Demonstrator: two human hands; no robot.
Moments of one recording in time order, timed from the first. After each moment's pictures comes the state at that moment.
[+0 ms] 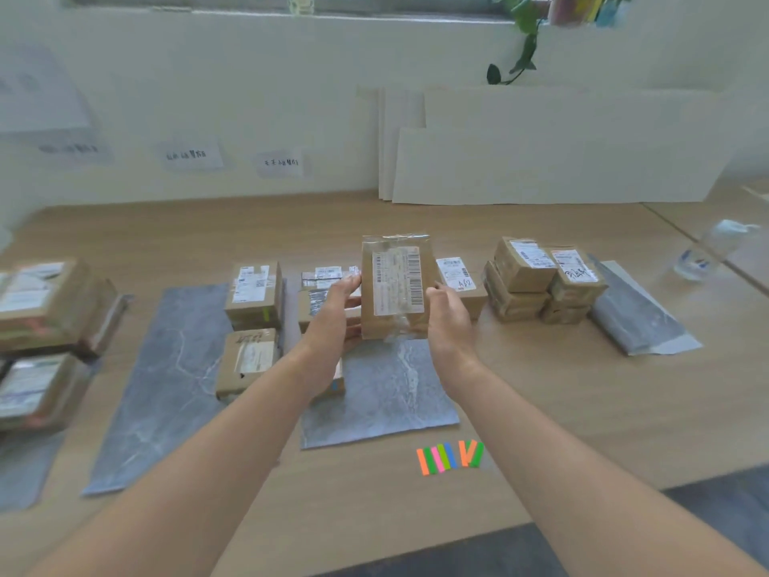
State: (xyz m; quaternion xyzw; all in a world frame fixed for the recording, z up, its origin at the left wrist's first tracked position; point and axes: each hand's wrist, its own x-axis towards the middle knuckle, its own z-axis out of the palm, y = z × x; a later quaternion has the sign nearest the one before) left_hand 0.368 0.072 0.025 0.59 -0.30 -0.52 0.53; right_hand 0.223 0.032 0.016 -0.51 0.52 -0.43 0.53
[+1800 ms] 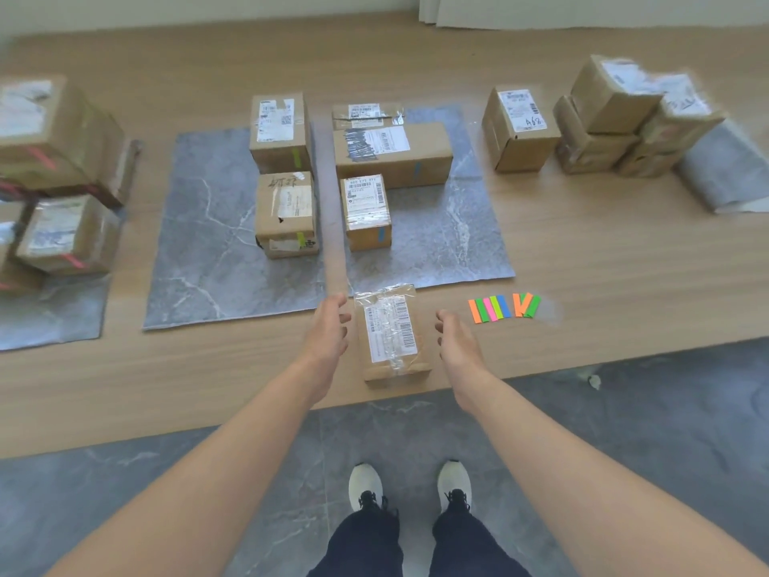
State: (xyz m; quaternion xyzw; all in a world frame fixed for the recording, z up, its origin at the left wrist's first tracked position) left_hand 0.415 0.237 -0.168 0.70 -0.11 -0.55 0.44; right_hand 0.241 0.191 -0.197 -0.34 0.68 -0.20 0.62
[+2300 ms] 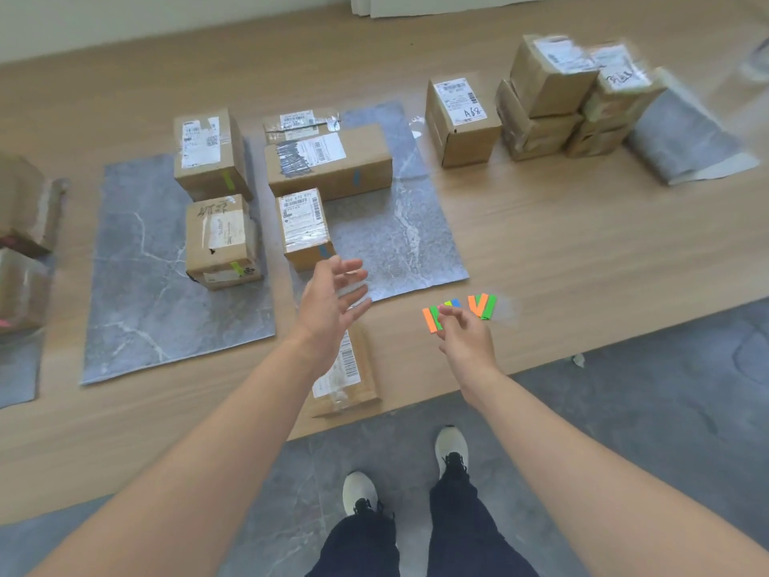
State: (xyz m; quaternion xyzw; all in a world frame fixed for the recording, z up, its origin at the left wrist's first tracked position) left_hand 0.351 0.144 -0.140 0.62 -0.15 -0.58 0.50; right_hand 0.164 0.137 -0.217 -0.34 0.68 -0.31 0.57
